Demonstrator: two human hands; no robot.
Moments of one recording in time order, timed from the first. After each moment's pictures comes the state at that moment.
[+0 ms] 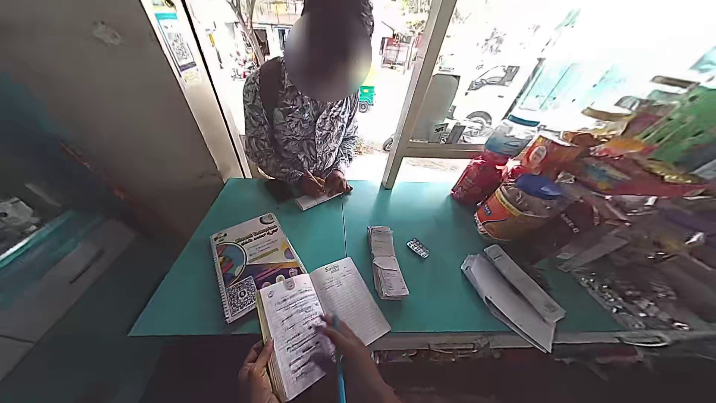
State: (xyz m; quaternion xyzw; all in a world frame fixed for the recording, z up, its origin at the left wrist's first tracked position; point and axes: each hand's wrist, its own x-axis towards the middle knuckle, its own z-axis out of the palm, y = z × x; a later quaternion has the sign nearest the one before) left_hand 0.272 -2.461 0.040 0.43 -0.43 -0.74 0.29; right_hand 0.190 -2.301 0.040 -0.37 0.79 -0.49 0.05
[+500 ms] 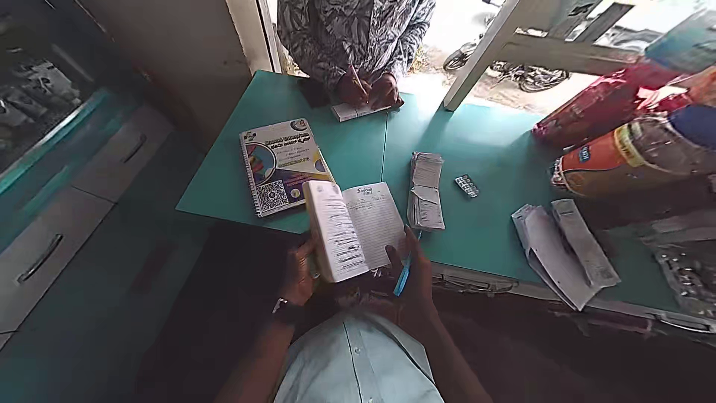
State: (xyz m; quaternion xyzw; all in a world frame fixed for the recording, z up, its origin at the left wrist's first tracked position) left_hand 0.258 -2.453 0.044 0.28 -0.36 -0.87 0.20; right_hand 0.161 -2.240 0.022 -0.20 0.87 -0.44 -0.06
